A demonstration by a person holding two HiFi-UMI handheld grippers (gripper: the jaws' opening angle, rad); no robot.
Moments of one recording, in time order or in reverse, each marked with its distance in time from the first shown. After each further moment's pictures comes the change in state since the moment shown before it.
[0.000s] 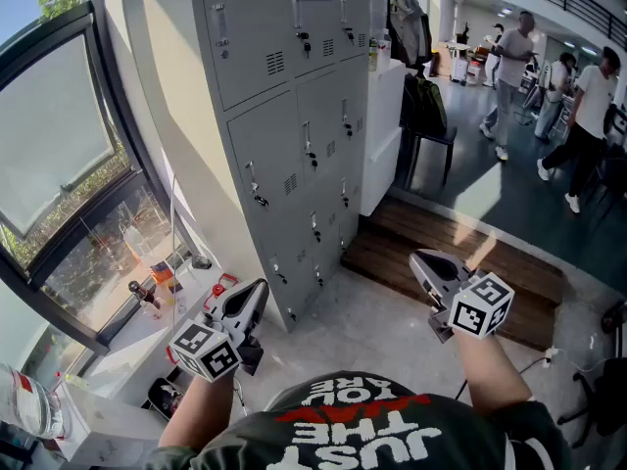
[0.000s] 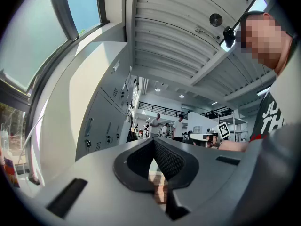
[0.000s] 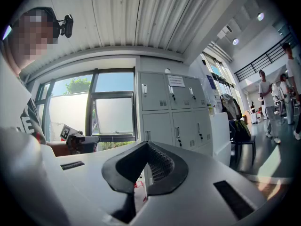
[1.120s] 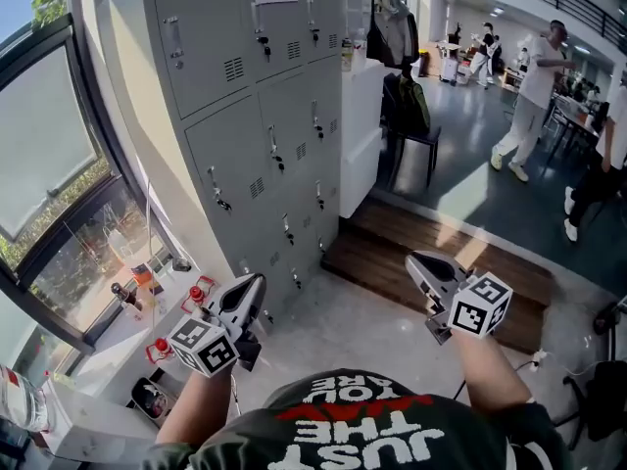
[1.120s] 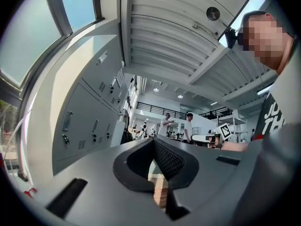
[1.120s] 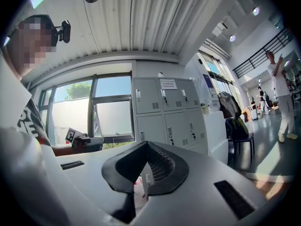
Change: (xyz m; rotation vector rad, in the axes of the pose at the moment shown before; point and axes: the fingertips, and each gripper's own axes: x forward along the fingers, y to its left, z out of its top) left arm 0.086 -0.073 -0.018 -0.011 -0.013 -0.007; right arm -0.074 -0.078 0.007 0.029 -0.008 0.034
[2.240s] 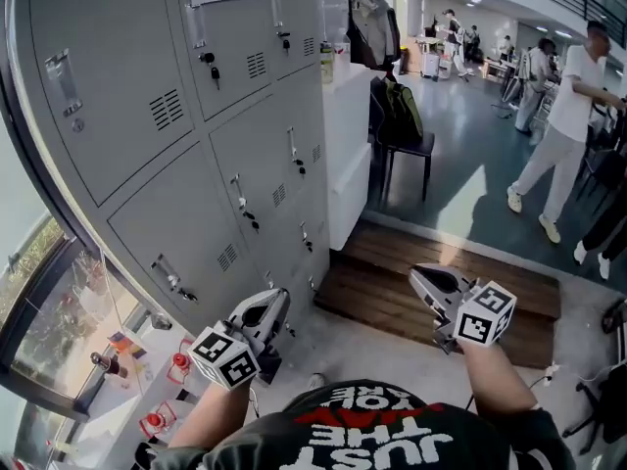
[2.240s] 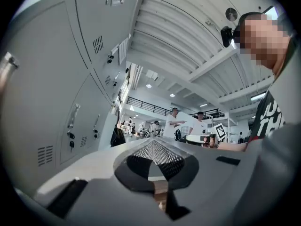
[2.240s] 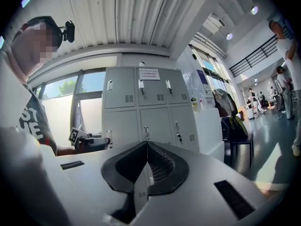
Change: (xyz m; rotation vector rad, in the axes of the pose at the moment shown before) left arm 0.263 0.150 -0.046 -0.057 0.044 -0.158; right arm 0.164 -0.221 -0.012 0.018 0.021 -0.053
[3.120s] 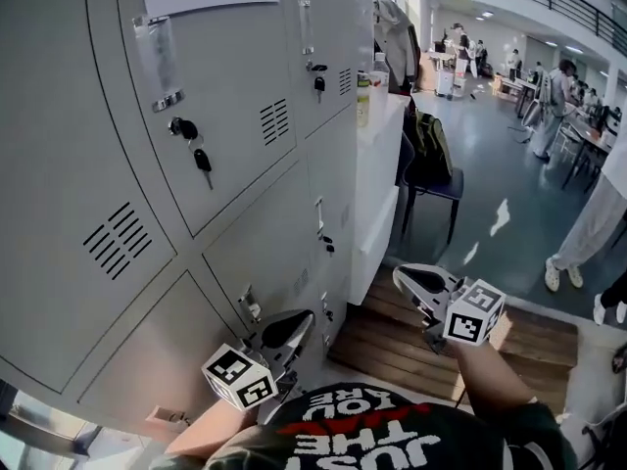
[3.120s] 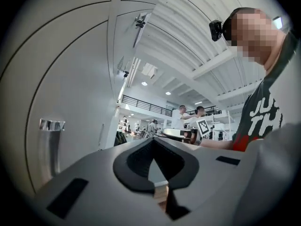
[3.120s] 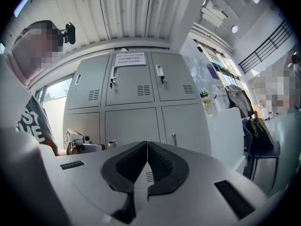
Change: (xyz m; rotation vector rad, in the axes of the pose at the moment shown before) left arm 0.197 0.206 0.056 0.063 0.022 -0.087; right arm 0.289 -0.180 0.075 -0.024 -0.039 0.106
